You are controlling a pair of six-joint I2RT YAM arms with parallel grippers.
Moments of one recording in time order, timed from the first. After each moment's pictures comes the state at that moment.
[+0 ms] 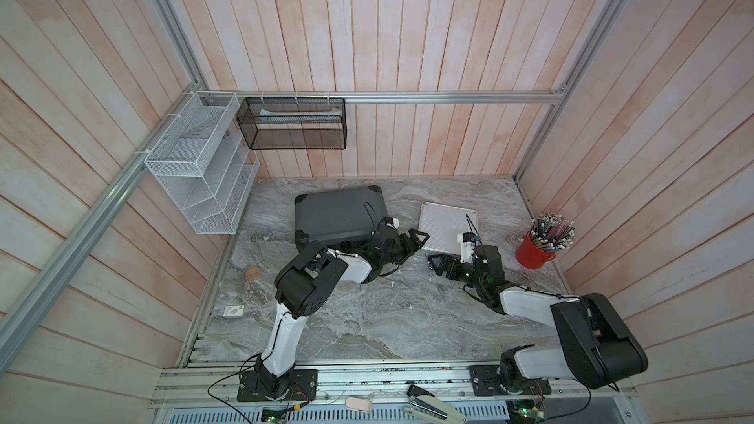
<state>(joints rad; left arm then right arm) -0.73 2.12 1.12 0.65 0.28 -1.21 0.30 1.38 0.38 0.44 -0.34 0.55</state>
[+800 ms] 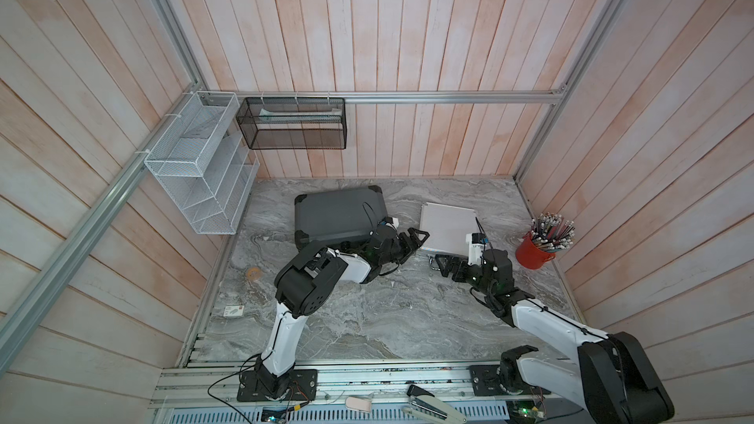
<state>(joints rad) -0.72 2.12 1.11 0.69 0.31 -1.24 0.29 1.12 0.34 0.31 -0.22 0.50</state>
